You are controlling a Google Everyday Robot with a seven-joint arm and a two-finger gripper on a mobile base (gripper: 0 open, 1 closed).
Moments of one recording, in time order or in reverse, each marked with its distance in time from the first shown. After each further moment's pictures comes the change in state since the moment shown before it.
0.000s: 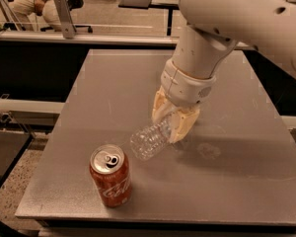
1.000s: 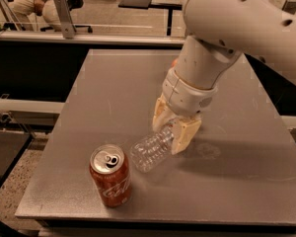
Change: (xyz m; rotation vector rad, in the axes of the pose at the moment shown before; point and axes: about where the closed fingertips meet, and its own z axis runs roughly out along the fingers) arm -0.005 0.010 0.013 0.014 -0.030 0.044
